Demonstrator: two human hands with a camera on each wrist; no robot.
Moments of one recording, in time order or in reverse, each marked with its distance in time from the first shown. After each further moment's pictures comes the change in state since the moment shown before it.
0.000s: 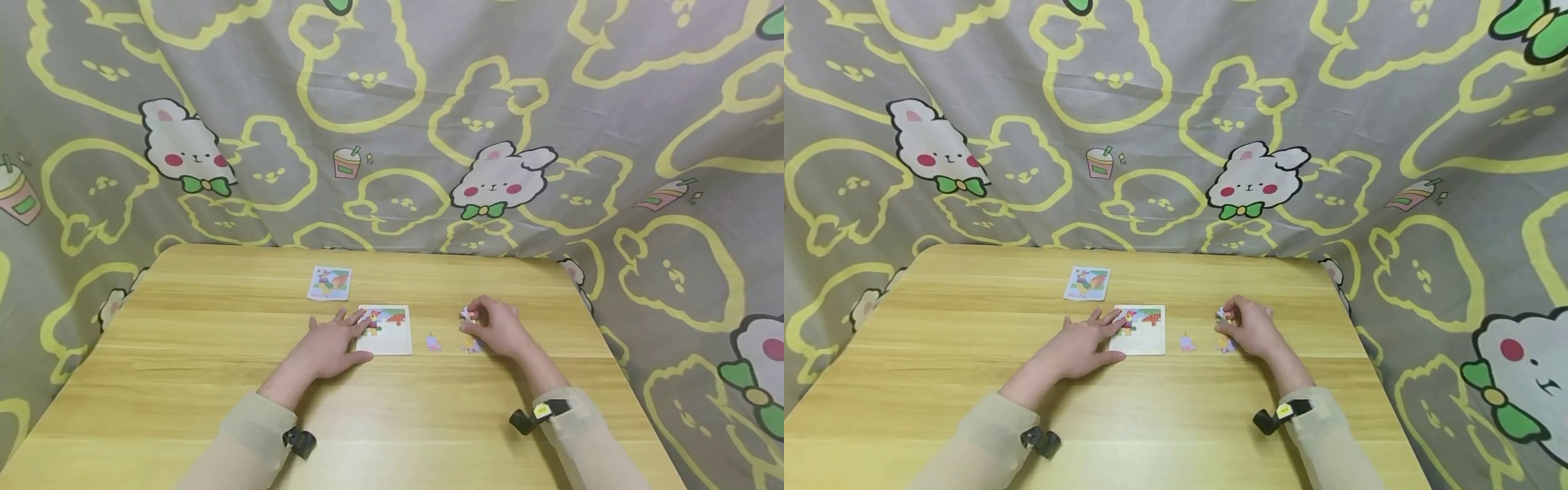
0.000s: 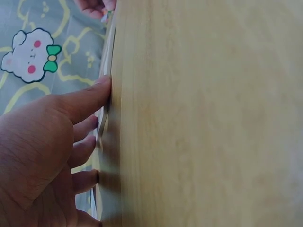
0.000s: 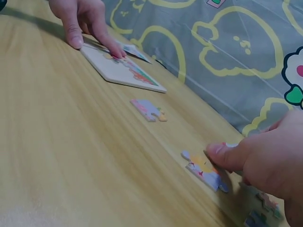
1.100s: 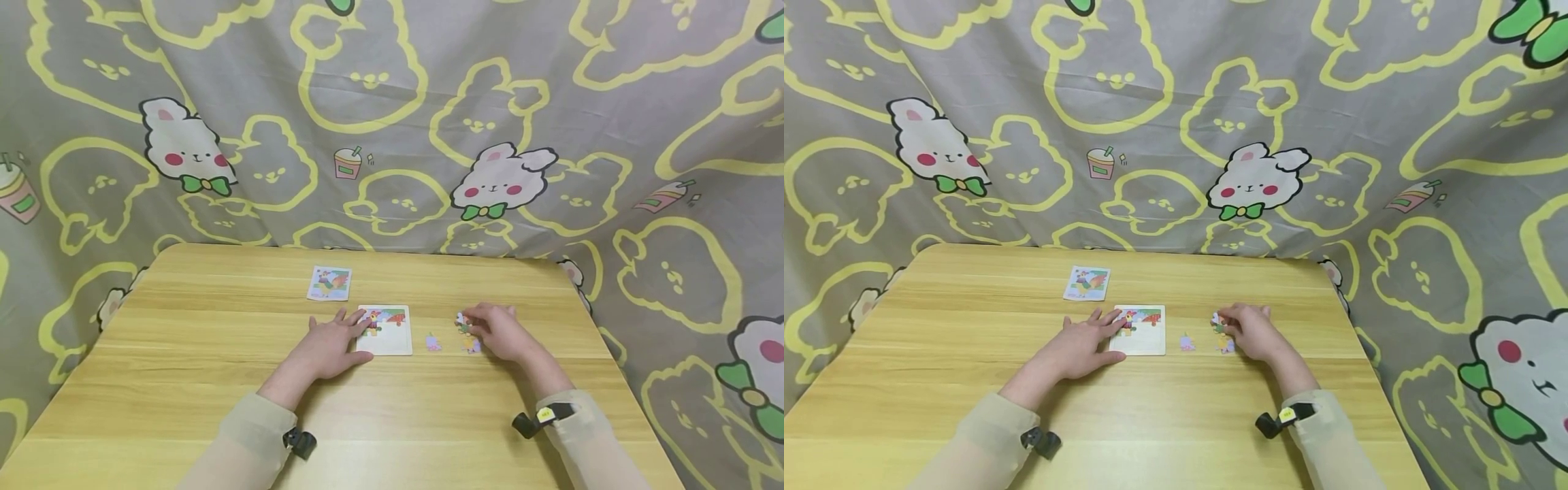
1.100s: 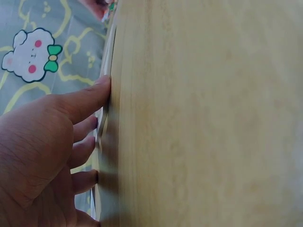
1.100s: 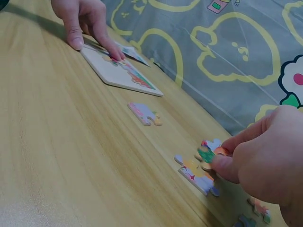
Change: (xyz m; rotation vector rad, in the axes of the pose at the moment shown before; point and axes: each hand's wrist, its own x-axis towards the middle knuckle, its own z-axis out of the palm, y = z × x) left_hand 0.000 -0.001 0.001 -0.004 0.001 -0.011; right_hand -0.004 -0.007 -0.007 -0.071 -0.111 -0.130
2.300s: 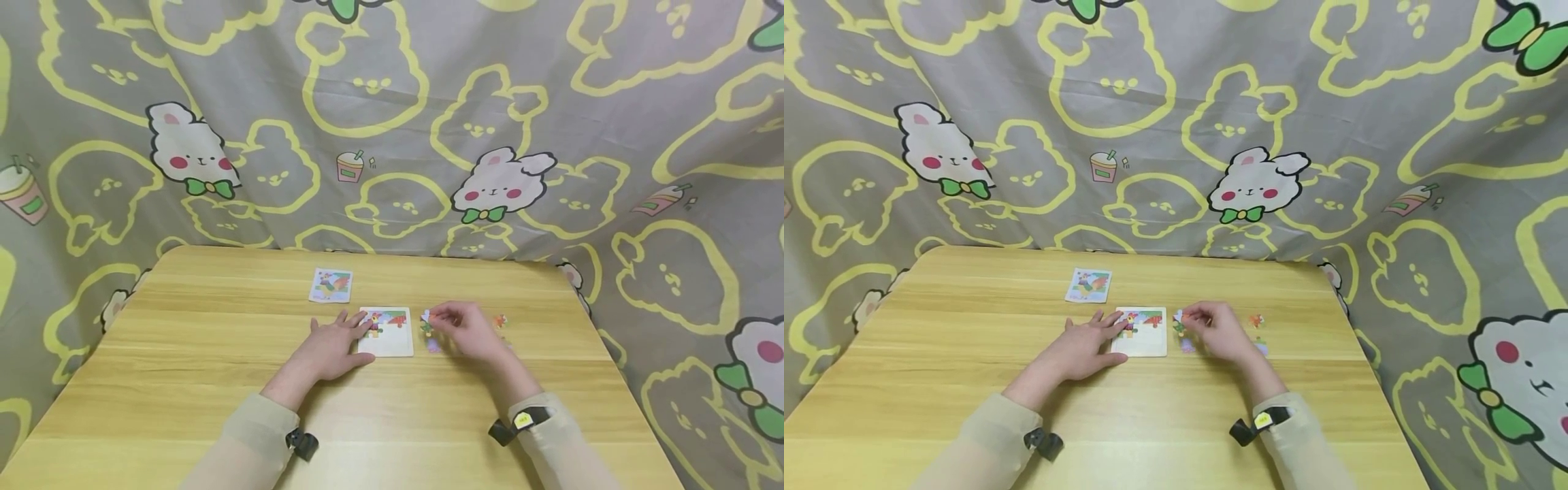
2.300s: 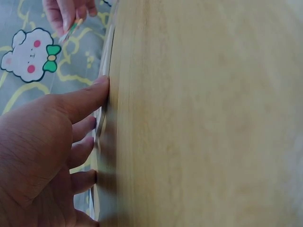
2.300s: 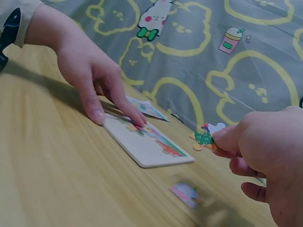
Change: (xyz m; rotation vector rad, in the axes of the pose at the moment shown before) left_hand 0.000 0.000 0.001 -0.006 0.011 -0.003; right_hand 0.020 -0.066 0.025 0.485 0.092 0.076
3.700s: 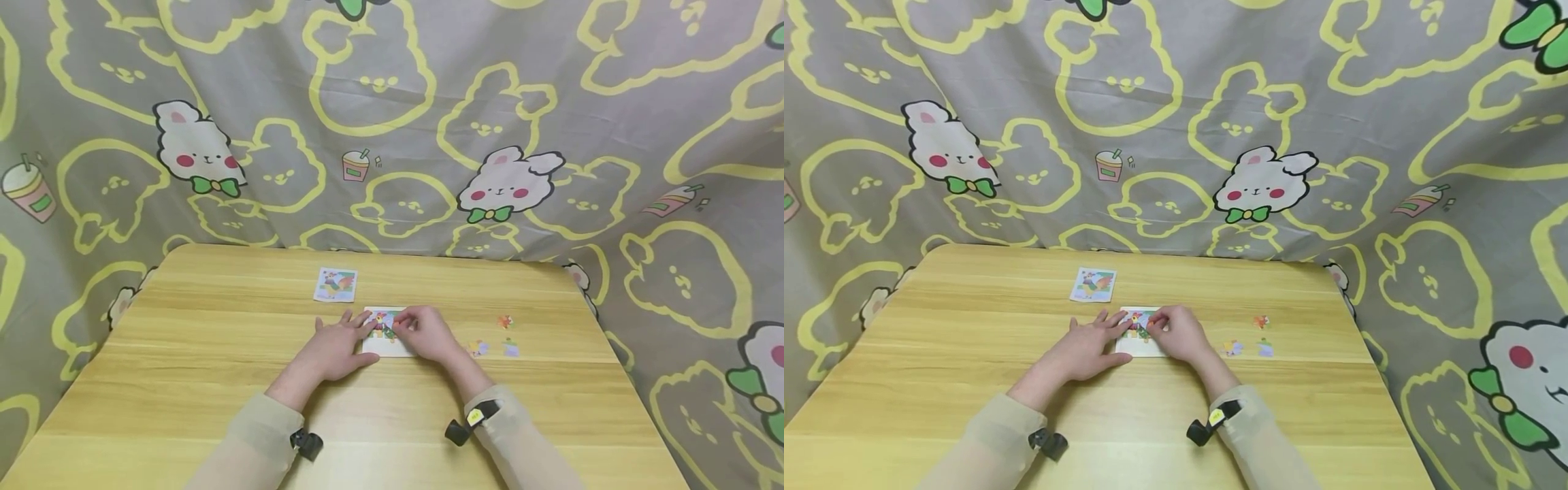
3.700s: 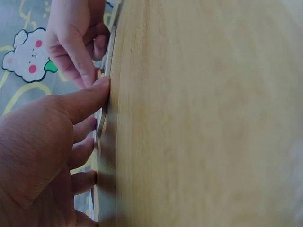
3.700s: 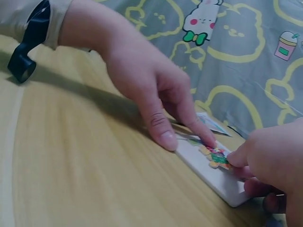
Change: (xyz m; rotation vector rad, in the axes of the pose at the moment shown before) left_hand 0.000 0.000 0.002 0.017 0.015 -0.003; right_hand 0.034 -0.006 0.076 -0.158 -0.042 -0.079
